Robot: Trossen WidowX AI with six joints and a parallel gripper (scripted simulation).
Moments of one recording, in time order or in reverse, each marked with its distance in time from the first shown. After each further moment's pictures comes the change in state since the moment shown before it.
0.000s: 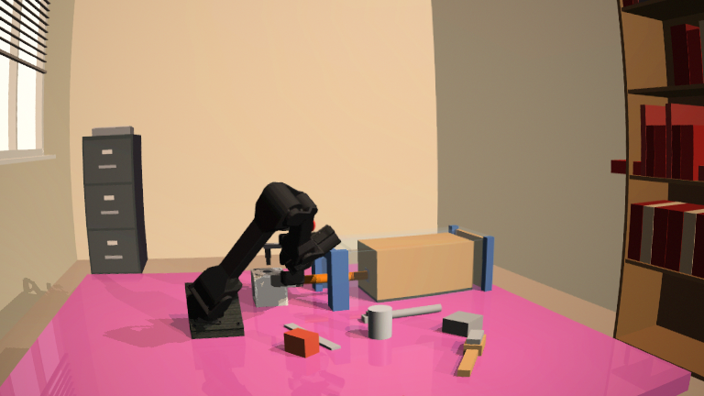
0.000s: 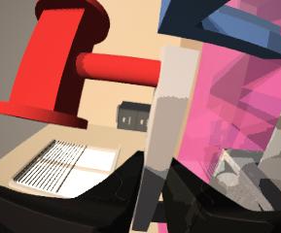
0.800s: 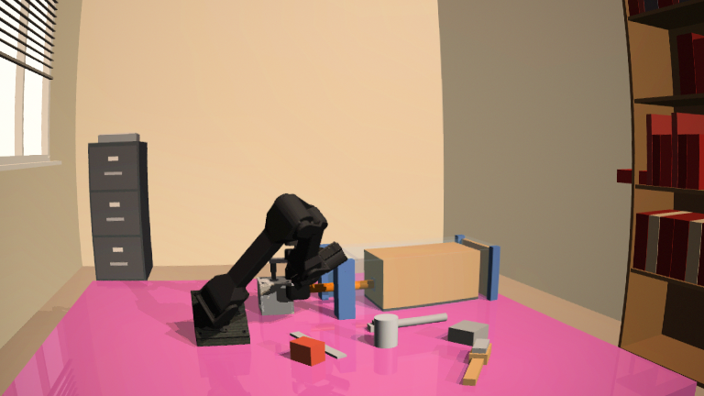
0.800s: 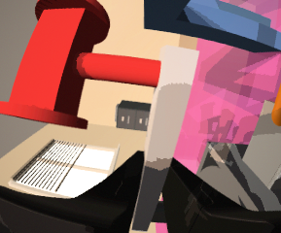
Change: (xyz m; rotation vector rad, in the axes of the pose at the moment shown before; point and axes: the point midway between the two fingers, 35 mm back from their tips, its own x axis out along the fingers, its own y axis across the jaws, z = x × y) arm -0.003 -0.017 -0.004 0.007 0.005 -0.005
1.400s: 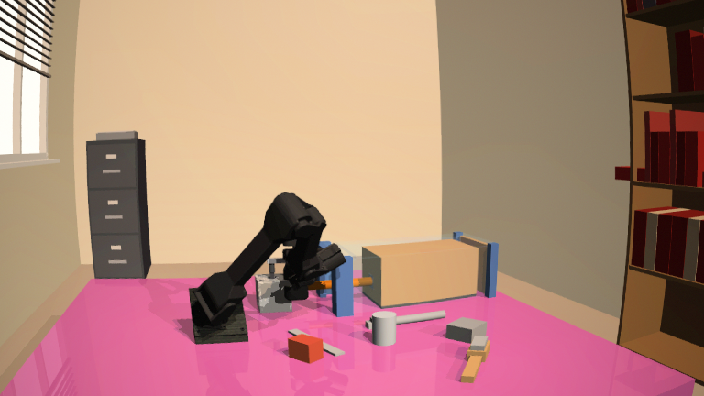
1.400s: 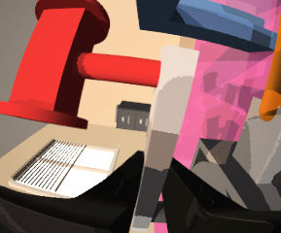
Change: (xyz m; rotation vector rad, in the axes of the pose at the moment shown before) arm -0.006 -0.007 -0.001 -0.003 -0.004 0.003
